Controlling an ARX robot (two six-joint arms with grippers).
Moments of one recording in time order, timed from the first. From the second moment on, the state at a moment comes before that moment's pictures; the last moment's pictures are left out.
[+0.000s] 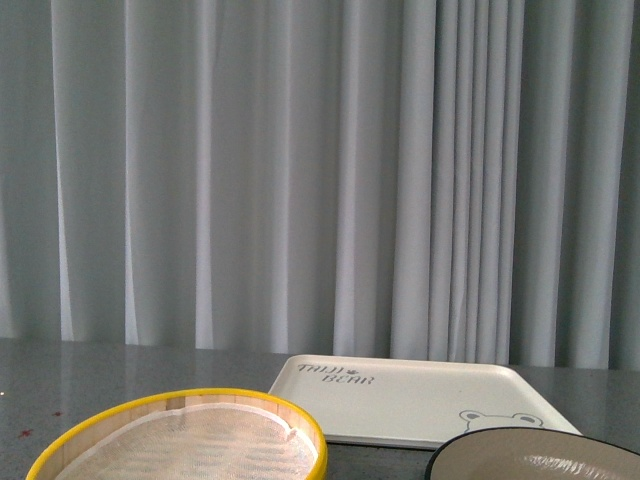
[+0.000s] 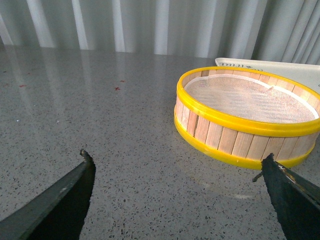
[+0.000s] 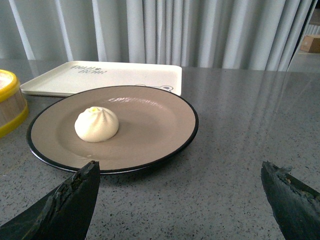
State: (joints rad) left arm 0.00 0.00 0.03 0.00 0.00 0.00; right arm 0.00 0.00 0.01 0.00 0.00 -0.01
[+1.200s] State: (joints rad) left arm 0.00 0.00 0.03 0.00 0.00 0.00; right arm -0.04 0.60 0.43 -0.38 -0.21 -1.59
